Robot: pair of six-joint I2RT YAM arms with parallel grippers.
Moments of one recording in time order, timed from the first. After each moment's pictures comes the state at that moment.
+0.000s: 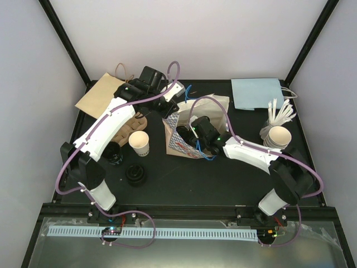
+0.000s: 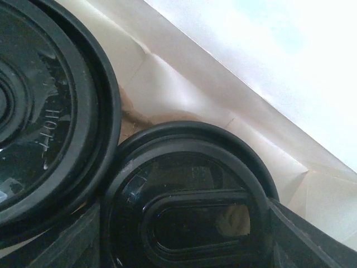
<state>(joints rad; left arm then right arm) -0.51 1.68 1.76 -0.96 0.35 0.20 0.77 1.59 0.98 -0.29 0.35 -0.13</state>
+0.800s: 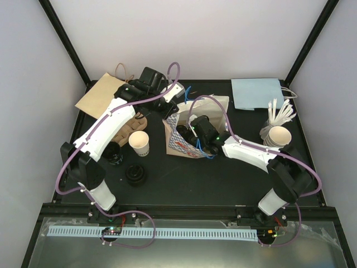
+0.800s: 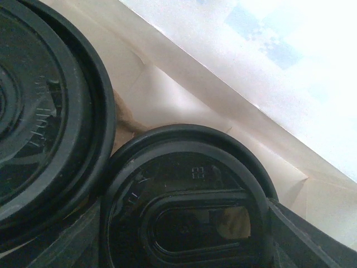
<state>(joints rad) -0.51 1.68 1.74 -0.95 0.35 0.20 0.77 1.60 1.00 -0.26 0.35 -0.13</state>
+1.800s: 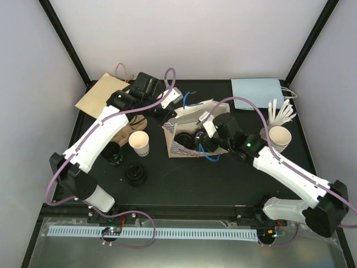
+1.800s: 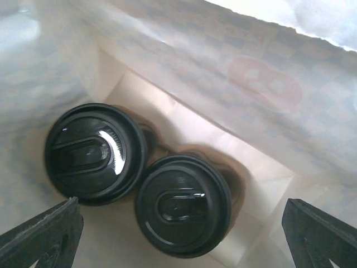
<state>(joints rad) -0.53 1.57 1.66 -0.96 0.38 0.23 0.76 1.22 1.02 -0.49 0.17 -0.15</state>
